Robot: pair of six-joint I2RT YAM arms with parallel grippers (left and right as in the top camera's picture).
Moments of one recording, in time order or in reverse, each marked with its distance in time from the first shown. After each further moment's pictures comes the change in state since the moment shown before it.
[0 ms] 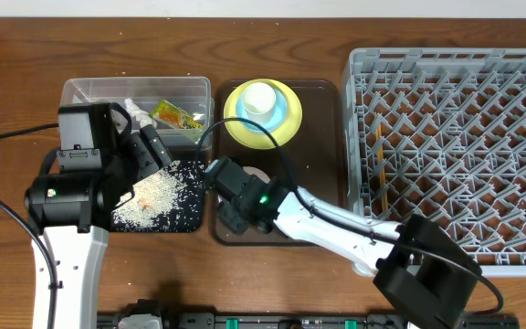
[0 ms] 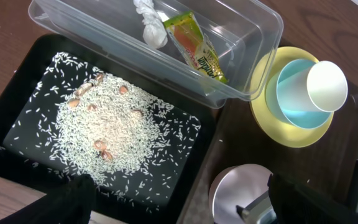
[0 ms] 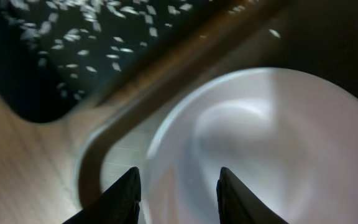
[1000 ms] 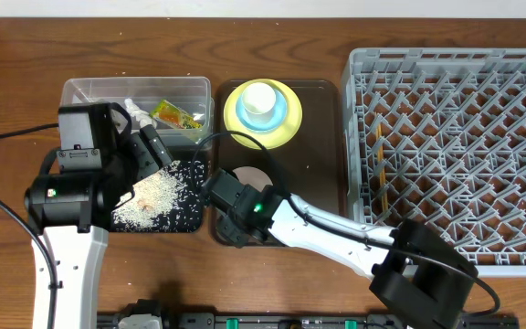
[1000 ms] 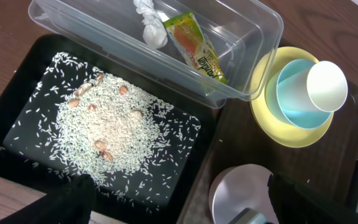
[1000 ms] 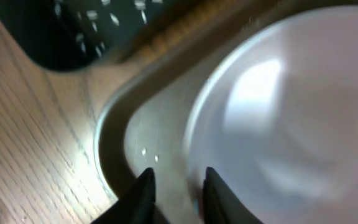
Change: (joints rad) left arm 0.000 0.000 0.000 0.000 0.000 0.000; right arm 0.037 0.006 -0.003 -0.096 -0.019 0.006
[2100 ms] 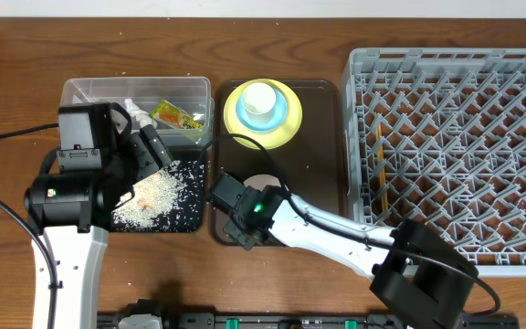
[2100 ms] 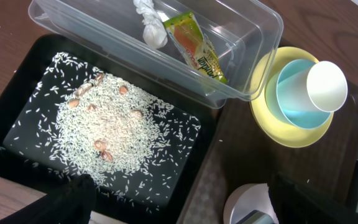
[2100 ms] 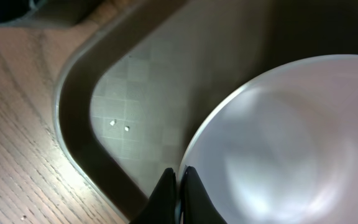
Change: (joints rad) left arm 0.000 0.000 0.000 0.000 0.000 0.000; right arm -0.005 0.000 -0.002 -0.084 0.065 0.011
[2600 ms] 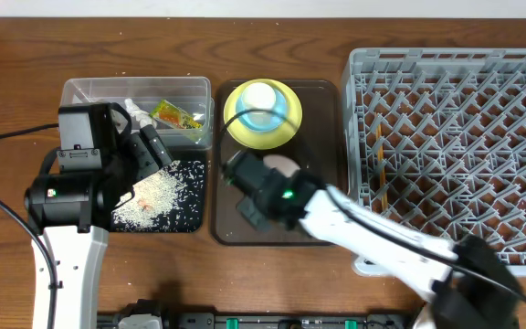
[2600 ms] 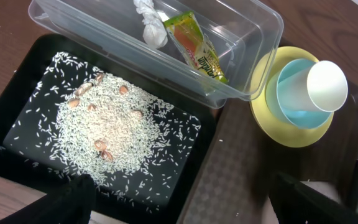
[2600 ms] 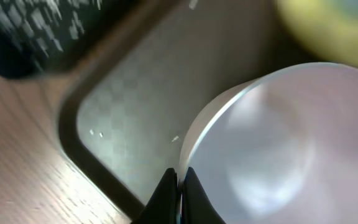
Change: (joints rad) left arm 0.000 0.000 0.000 -0.001 0.000 0.000; right arm -0.104 -0.216 0.000 -0.035 0.032 0.023
